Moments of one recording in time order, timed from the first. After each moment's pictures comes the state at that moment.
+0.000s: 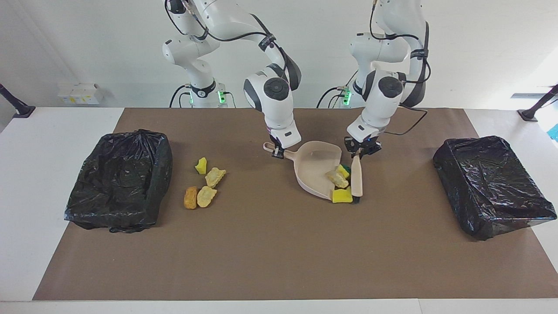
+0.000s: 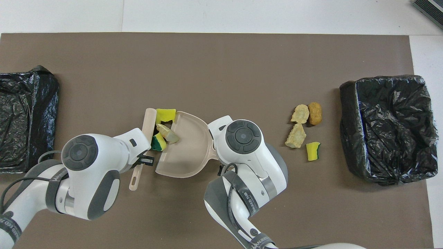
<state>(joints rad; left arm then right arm) -0.35 -0.06 -0.07 -2.39 -0.07 2.33 -0.08 0.64 0.28 -0.01 -1.91 0.13 2.14 -0.67</state>
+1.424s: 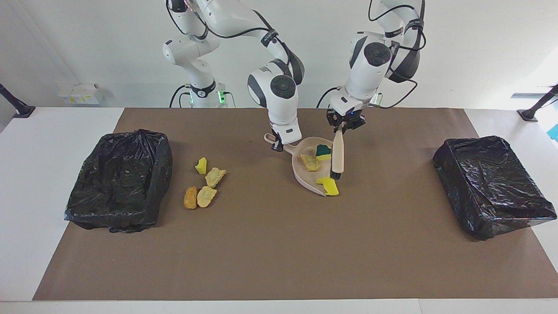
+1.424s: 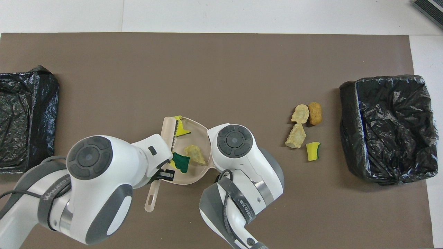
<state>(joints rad) -0.49 -0.17 -0.06 -2.24 -0.14 1.99 -0.22 0.66 0.25 -0.01 -1.92 0.13 2.04 -0.53</state>
